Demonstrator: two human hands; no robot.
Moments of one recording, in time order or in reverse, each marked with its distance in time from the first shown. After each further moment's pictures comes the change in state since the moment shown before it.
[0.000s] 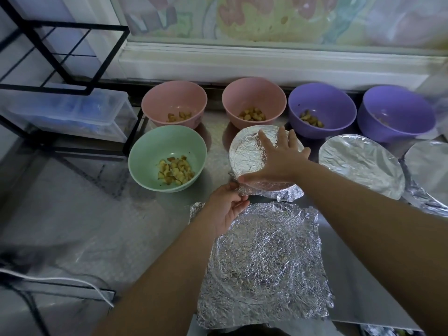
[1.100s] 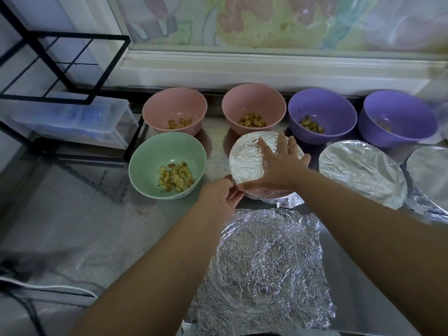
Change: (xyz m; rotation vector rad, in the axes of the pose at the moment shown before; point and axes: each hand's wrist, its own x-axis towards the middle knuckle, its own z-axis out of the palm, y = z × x) left_hand -0.018 0.050 0.036 -0.180 0.268 -0.051; right_hand 0.004 0.002 0.006 -0.004 0.025 -0.006
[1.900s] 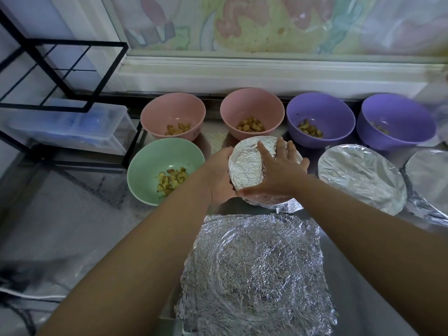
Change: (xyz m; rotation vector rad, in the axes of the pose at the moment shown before) left_hand -0.034 0.050 0.027 0.453 -0.348 -0.059; right_hand 0.000 0.000 0.002 0.009 0.029 0.002
